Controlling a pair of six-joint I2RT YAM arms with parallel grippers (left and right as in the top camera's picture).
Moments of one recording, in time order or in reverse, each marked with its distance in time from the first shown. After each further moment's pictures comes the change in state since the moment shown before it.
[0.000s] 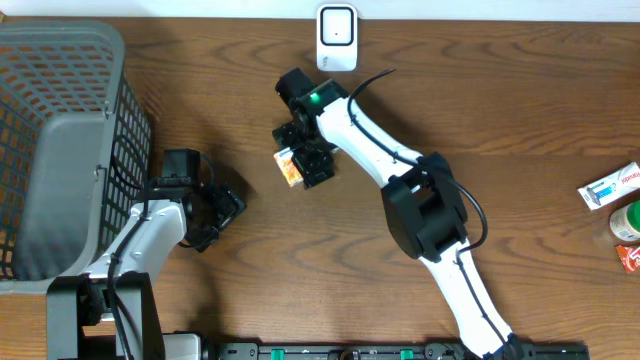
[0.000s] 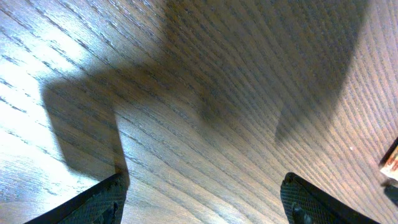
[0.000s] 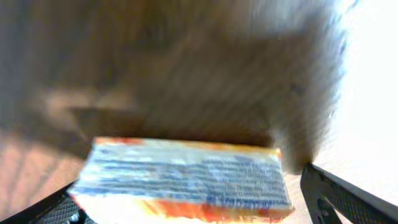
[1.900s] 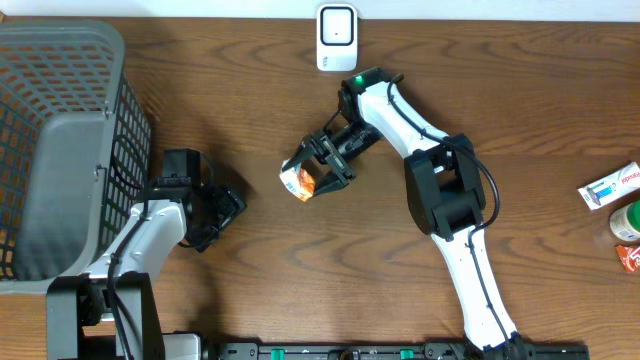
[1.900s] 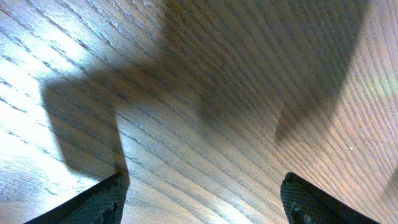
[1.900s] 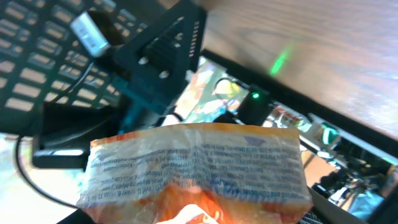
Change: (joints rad) left arm 0.000 0.000 0.000 0.000 0.000 0.000; right arm -0.195 0.077 -0.001 -0.613 -0.993 -1.300
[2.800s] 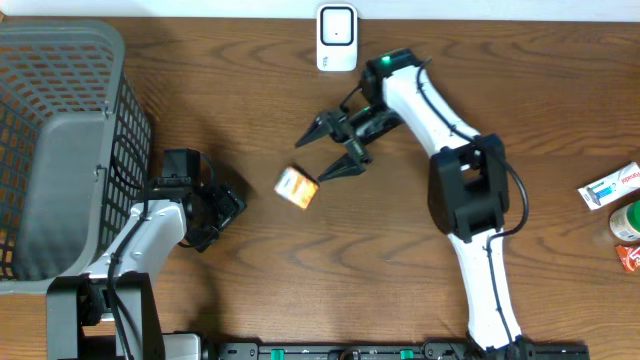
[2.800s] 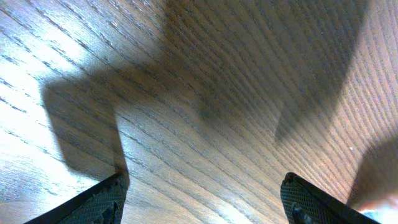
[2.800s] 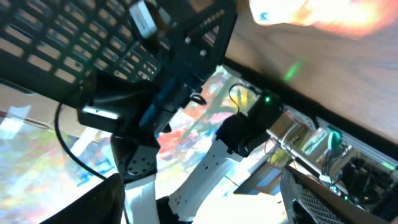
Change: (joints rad) left arm 0.000 0.000 0.000 0.000 0.000 0.000; right arm -0.092 -0.103 -0.002 0.000 0.030 -0.023
